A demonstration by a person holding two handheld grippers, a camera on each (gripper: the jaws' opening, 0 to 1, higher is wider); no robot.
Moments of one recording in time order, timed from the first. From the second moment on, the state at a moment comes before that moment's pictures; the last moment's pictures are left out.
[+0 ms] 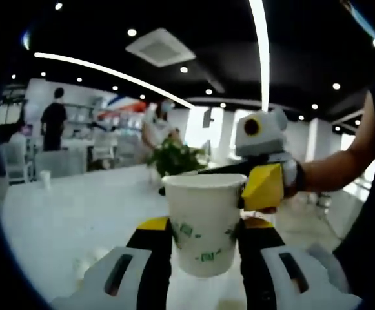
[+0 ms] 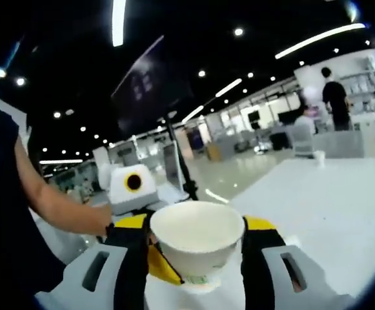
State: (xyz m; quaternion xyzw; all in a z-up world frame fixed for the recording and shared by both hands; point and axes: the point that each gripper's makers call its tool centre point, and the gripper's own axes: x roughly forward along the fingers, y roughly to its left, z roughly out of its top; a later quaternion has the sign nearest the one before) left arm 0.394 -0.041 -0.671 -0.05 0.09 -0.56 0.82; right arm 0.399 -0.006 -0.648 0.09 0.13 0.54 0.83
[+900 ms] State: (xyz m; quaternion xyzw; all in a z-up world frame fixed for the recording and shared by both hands) left arm 0.404 -0.022 -0.672 0.01 0.10 -0.54 0.84; right arm 0.408 -0.003 -0.631 0.04 0.07 0.53 0.84
